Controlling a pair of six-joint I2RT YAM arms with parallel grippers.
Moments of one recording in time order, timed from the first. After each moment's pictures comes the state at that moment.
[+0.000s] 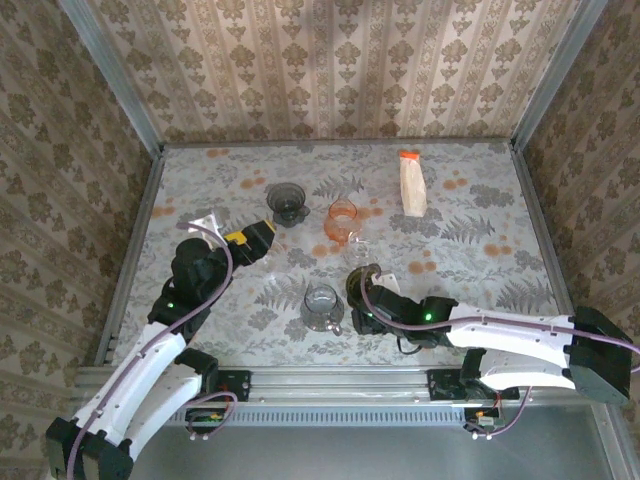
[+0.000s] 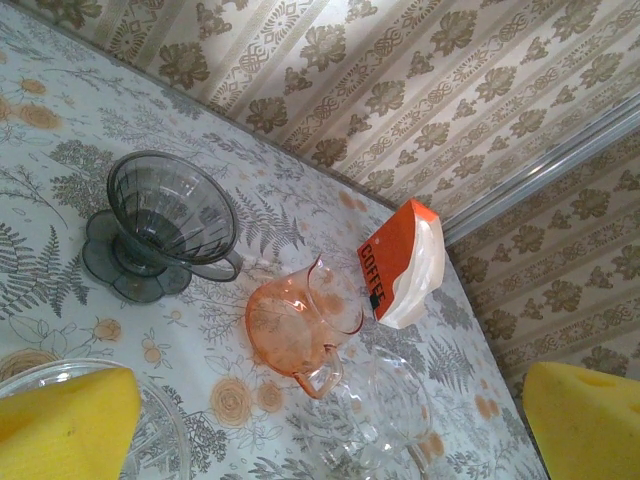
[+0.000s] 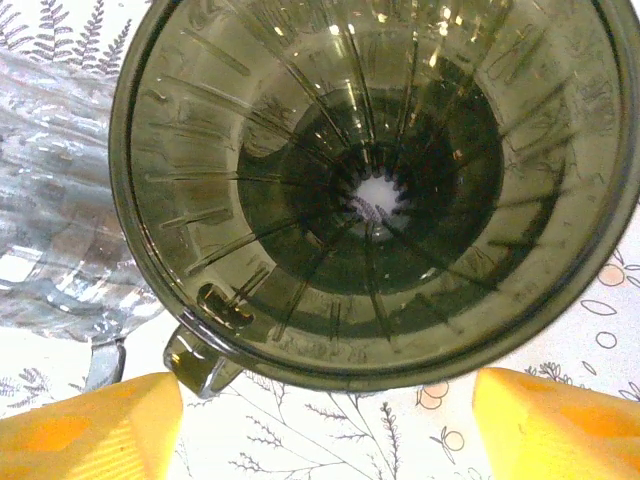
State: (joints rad) left arm -0.44 0.69 0.51 -0.02 0.13 -0.75; right arm 1.08 1.13 0.59 -0.49 0.32 0.82
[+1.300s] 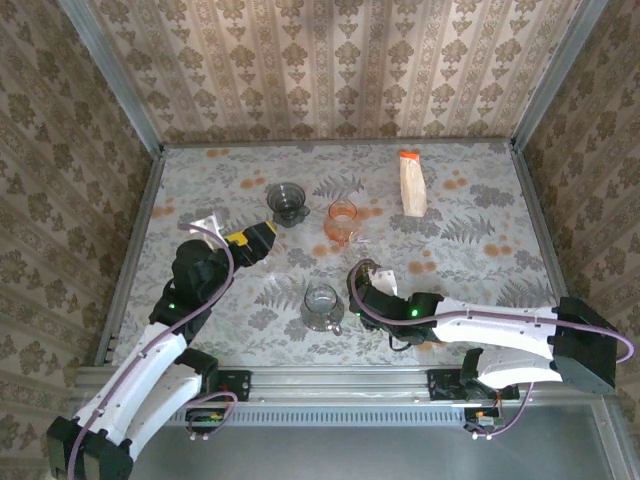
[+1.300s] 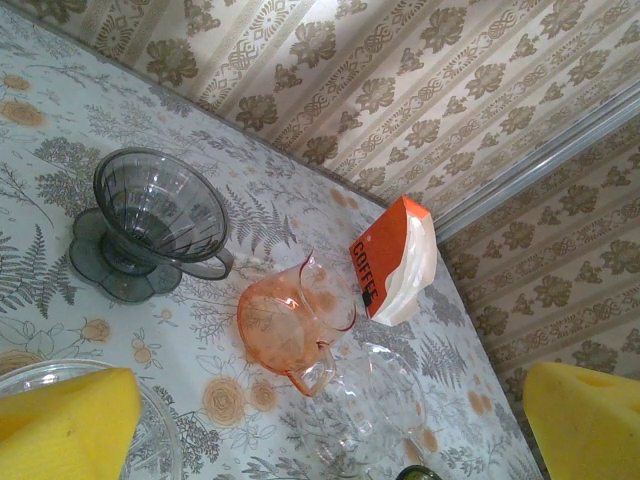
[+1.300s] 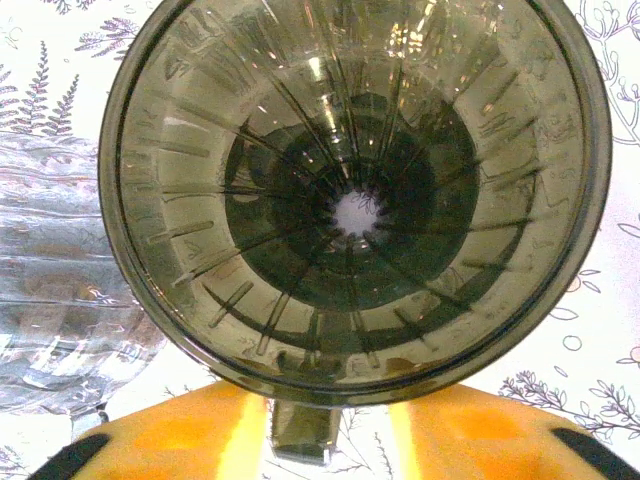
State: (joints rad) left arm -0.44 0.69 0.49 0.02 0.15 -0.75; right arm 1.11 1.22 0.67 -0.56 0.42 0.90
